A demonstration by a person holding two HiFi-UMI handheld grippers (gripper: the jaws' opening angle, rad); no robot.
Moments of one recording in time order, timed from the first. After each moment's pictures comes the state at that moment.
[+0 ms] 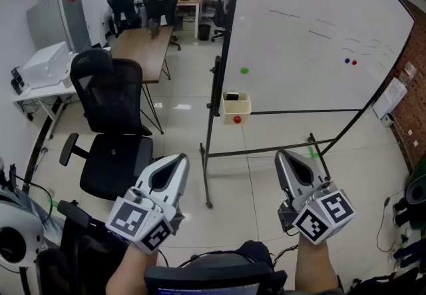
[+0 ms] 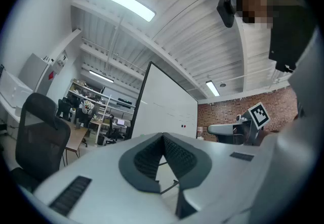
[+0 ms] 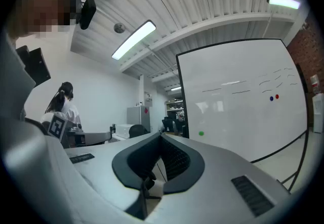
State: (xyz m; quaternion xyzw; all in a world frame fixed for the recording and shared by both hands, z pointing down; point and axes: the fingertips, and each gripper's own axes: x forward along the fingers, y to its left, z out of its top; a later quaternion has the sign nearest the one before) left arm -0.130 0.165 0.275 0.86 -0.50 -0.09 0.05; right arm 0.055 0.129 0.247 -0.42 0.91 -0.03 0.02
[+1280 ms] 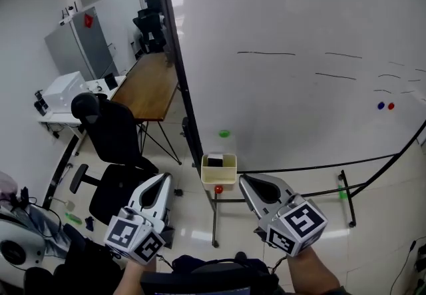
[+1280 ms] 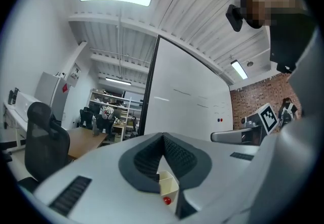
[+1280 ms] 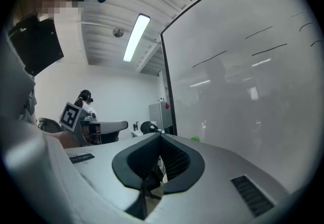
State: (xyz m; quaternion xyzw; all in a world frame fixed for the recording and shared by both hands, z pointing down) left arm -0.046 -0.115 0.278 0.78 -0.62 -0.04 0.04; right arm 0.097 -0.165 0.287 -0.24 0.97 -0.06 0.01
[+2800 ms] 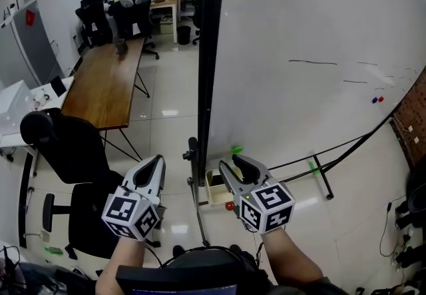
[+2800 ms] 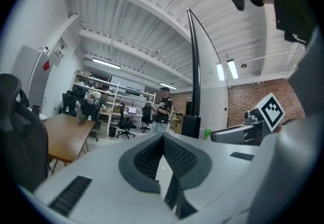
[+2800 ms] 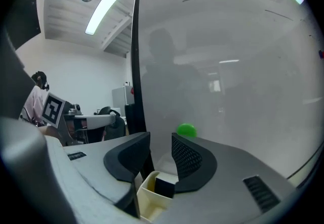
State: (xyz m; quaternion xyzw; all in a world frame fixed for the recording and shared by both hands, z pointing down) left arm -0.194 -0.289 0.361 0.84 -0.54 0.00 0.09; right arm -0.038 -0.308 0.373 -0.43 0.89 -0.11 -0.08
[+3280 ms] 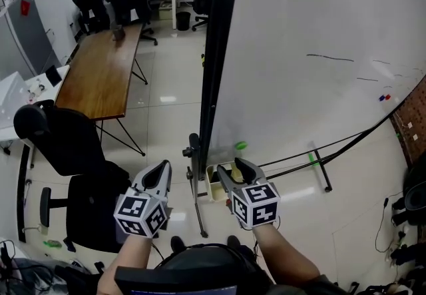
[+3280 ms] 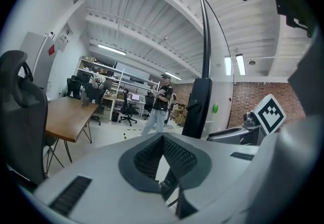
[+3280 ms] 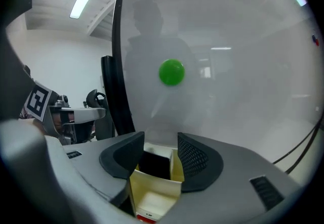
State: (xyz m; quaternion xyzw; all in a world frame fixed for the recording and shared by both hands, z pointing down) left arm -0.191 -0.307 0.440 0.82 -0.54 0.03 0.16; right arm -0.036 -0.332 0.467 -0.46 0.86 -0.16 -0.15
